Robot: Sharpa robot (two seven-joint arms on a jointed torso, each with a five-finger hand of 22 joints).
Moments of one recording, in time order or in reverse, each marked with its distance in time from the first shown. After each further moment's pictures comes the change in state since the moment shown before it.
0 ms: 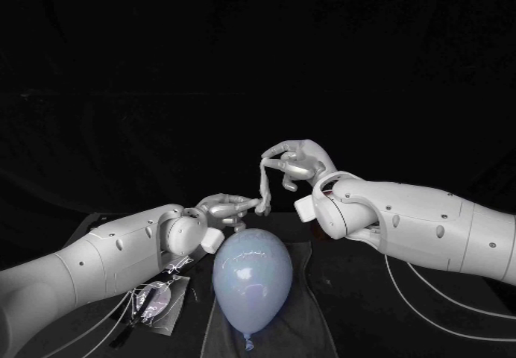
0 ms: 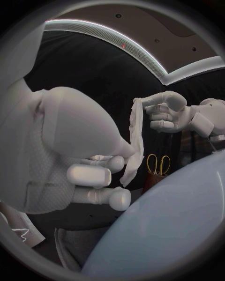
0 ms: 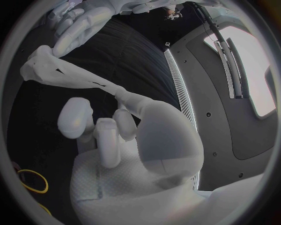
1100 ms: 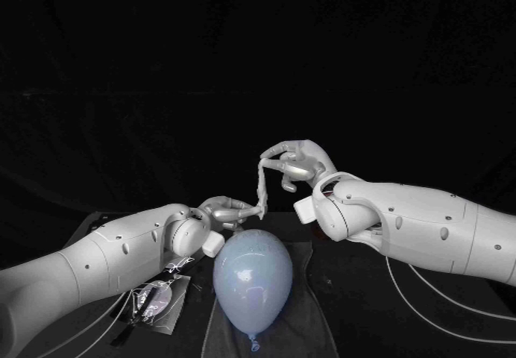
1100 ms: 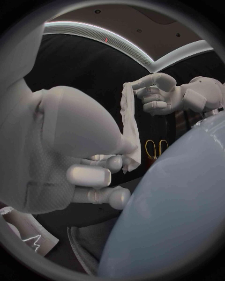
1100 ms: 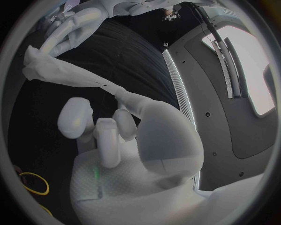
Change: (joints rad) left arm 0.000 0.007 0.001 0.004 -0.163 -0.053 -0.063; left_hand 0.018 0.004 -0.061 0.044 0.000 -0.014 0.021 0.000 -0.003 0.025 0.007 0.034 0.037 0.011 0.010 0.000 0.019 0.000 0.009 0.005 0.008 0.003; right arm 0.000 -0.007 0.001 0.029 0.000 -0.001 0.001; right_hand -0.004 0.004 -0.001 -0.001 0.000 0.000 0.003 0.002 0.001 0.000 0.000 0.000 0.000 0.000 0.000 -0.004 -0.001 0.000 0.000 0.000 0.000 0.000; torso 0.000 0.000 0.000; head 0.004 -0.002
